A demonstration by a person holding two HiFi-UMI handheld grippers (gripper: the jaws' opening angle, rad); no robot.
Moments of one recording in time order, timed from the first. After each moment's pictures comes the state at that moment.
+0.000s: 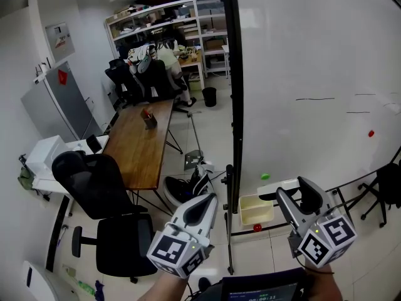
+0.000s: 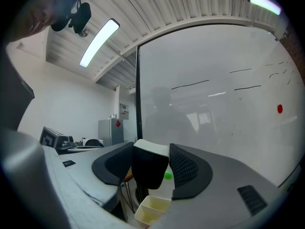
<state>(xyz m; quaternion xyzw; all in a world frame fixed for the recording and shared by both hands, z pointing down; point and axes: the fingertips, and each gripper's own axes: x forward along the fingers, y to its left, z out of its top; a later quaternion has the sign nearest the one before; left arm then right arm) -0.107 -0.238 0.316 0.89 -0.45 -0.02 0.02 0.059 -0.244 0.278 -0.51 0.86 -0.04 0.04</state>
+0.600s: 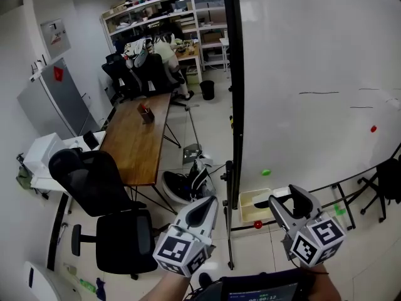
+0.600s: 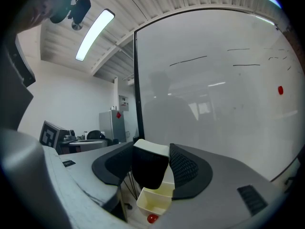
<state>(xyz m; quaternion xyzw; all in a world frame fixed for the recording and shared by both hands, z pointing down) -0.111 -0.256 0.362 0.89 -0.46 0.00 0.05 0.046 -0.260 0.341 -0.50 0.86 -0.08 -0.01</state>
